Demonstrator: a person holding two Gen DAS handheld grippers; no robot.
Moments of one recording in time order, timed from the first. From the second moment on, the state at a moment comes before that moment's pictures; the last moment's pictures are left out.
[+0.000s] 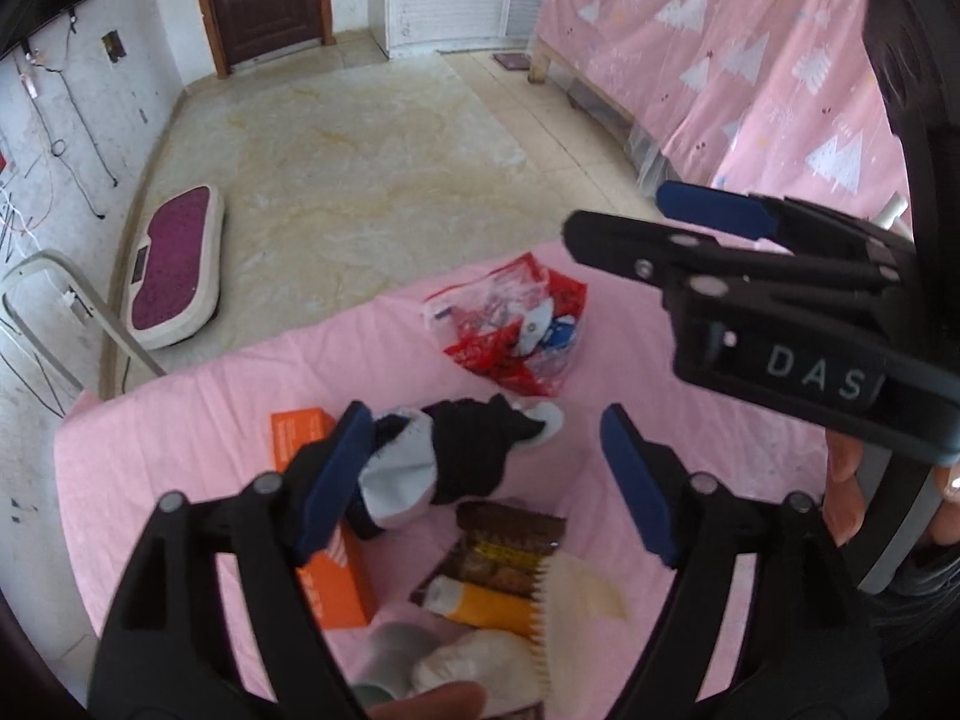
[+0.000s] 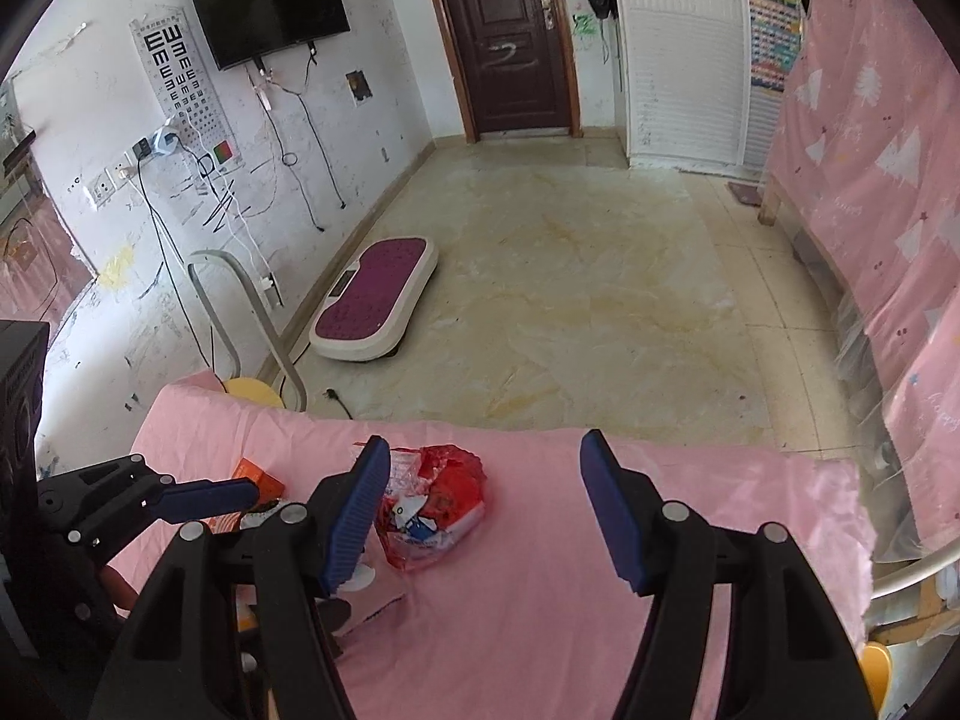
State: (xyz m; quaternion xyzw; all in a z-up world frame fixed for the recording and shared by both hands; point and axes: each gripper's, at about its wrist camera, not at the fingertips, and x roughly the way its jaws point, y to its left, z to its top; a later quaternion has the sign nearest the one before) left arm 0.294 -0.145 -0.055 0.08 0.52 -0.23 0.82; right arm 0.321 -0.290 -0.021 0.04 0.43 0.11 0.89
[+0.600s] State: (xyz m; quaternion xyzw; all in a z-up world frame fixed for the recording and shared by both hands) left arm 0.286 -0.150 -0.067 0.14 0.50 -0.22 0.82; right arm 0.336 -0.263 -0.056 0.04 0.48 0.16 0.86
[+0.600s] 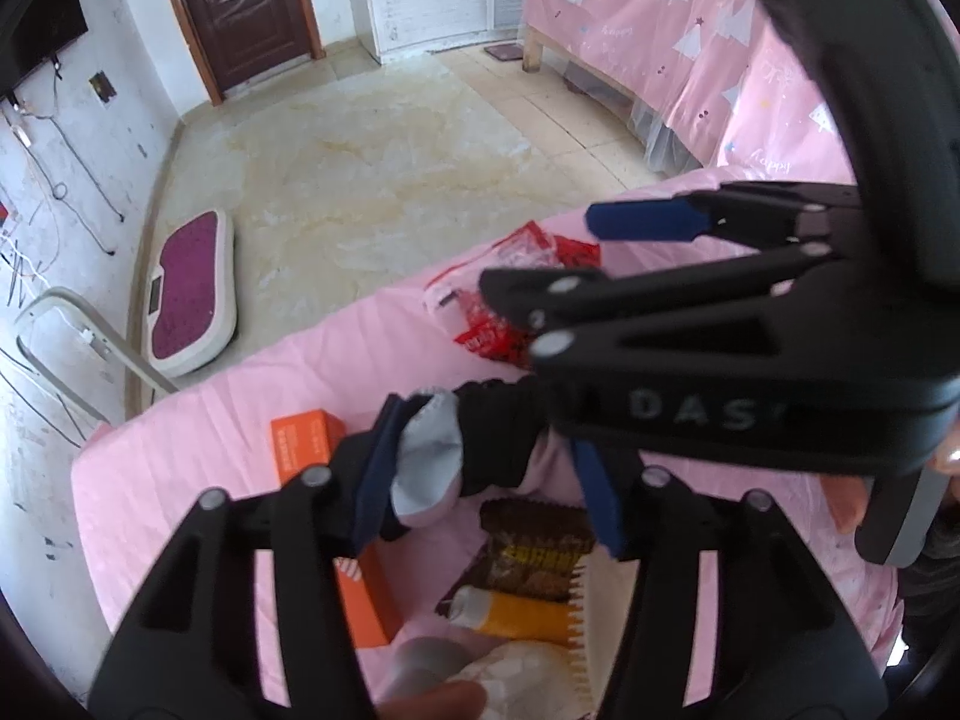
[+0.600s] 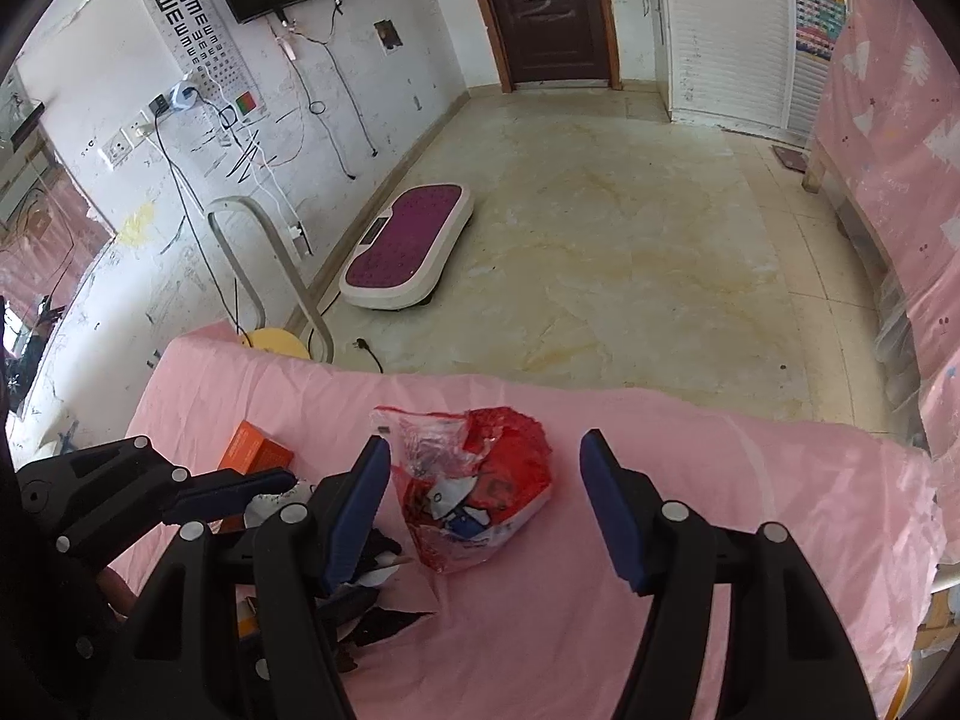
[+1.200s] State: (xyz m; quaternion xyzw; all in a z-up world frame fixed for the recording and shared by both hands) left arm 0.268 -0.146 -0.044 0.12 0.48 -0.22 0.84; right arm 0.305 -0.289 -0.035 0.06 0.45 0.15 0.88
